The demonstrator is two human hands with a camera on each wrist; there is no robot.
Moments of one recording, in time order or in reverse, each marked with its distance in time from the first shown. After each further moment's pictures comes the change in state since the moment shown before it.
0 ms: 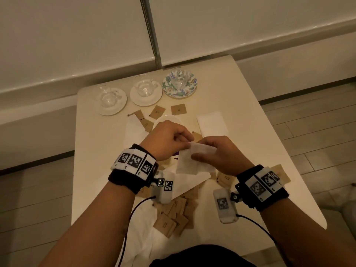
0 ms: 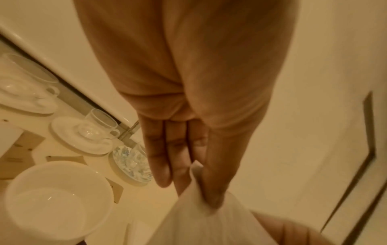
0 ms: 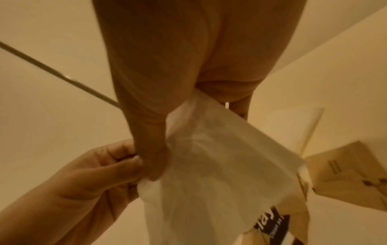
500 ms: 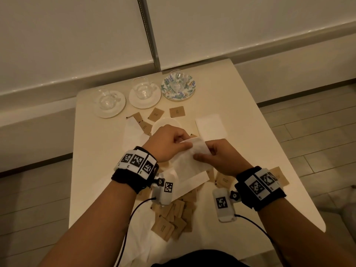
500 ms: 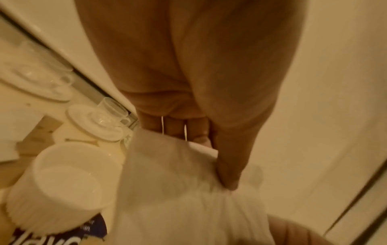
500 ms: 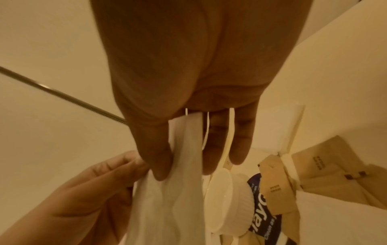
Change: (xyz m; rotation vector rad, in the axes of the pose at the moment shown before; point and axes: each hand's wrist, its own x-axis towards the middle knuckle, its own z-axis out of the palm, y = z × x) left_hand 0.011 -0.008 0.009 0.013 -0.010 -0.038; right_hand 0.003 0.014 -0.003 0.083 -0.064 0.049
